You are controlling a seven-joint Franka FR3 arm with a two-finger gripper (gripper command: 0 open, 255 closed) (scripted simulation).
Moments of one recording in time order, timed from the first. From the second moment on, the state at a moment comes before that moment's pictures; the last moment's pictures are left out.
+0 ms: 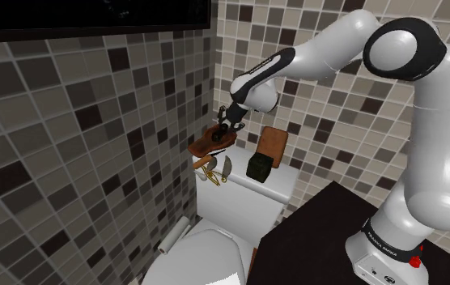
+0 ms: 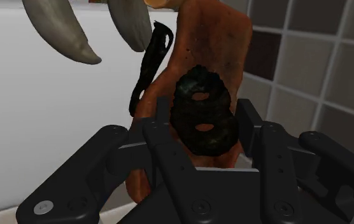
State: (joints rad) arm 0.19 0.39 -0.08 -2.01 0.66 2.76 0.69
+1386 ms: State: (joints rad) arm 0.14 0.74 -0.07 -1.59 0.64 2.70 0.71
